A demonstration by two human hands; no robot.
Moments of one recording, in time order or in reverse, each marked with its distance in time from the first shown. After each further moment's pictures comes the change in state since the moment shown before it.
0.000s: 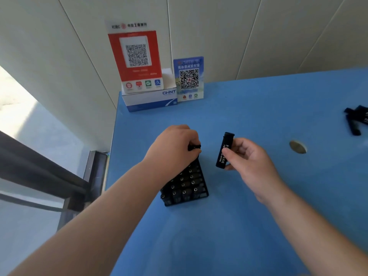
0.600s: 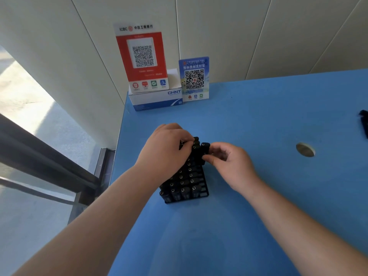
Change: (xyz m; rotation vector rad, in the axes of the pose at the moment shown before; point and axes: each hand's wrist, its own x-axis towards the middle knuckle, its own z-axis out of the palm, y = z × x) left_hand -0.015 -0.002 -0.003 -0.025 0.147 -0.119; right_hand 0.024 0.025 0.022 -0.267 -0.125 -0.131
